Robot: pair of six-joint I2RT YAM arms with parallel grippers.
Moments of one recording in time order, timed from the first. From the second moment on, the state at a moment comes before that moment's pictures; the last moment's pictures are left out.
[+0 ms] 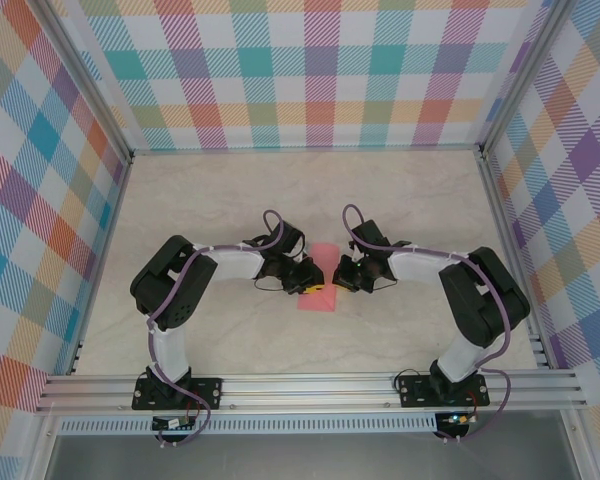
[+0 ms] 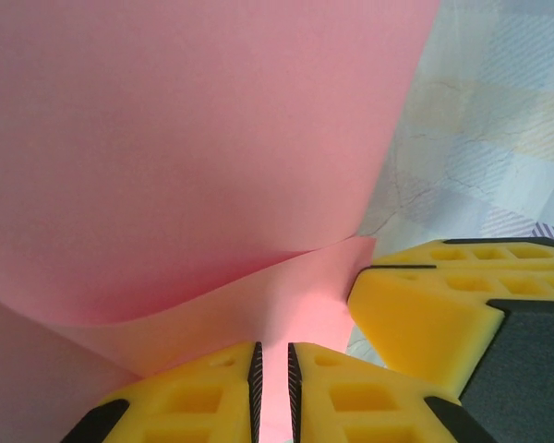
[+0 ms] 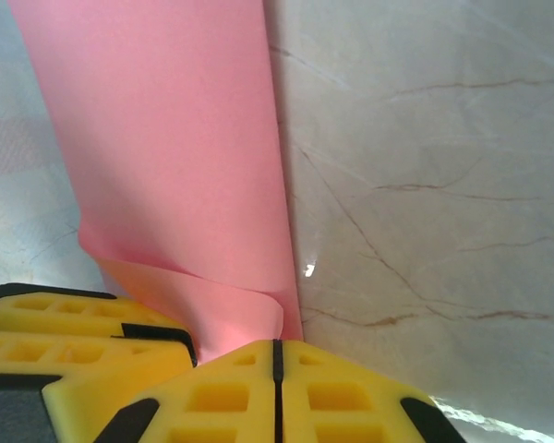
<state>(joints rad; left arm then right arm) -0.67 1.90 1.03 -0.14 0.59 -0.95 0.54 1.66 0.83 -0.29 -0.40 0.83</state>
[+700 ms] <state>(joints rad) -0.67 1.92 1.03 -0.15 0.59 -0.94 0.54 1.69 0.83 -0.29 -0.40 0.83</state>
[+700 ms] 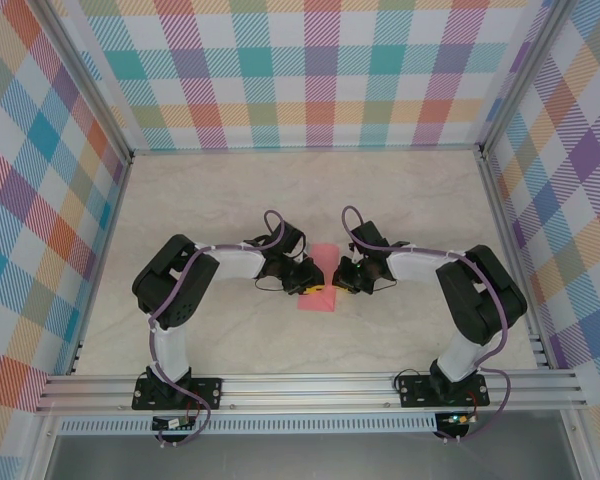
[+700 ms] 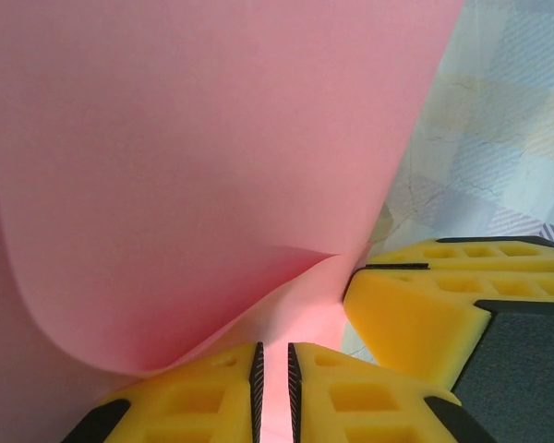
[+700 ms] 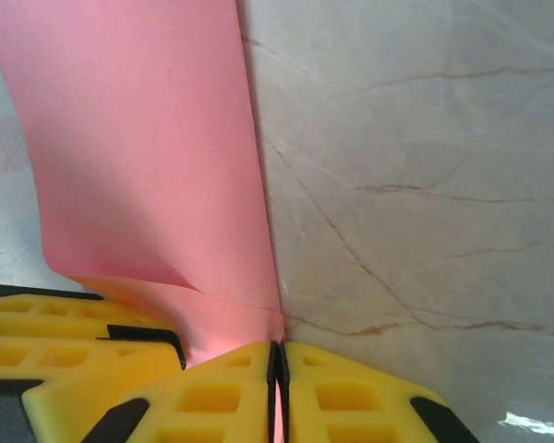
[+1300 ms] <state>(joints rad) -0.67 1.92 1.04 -0.17 0.58 -0.94 0.54 1.46 0.81 -0.38 -0.34 0.82</state>
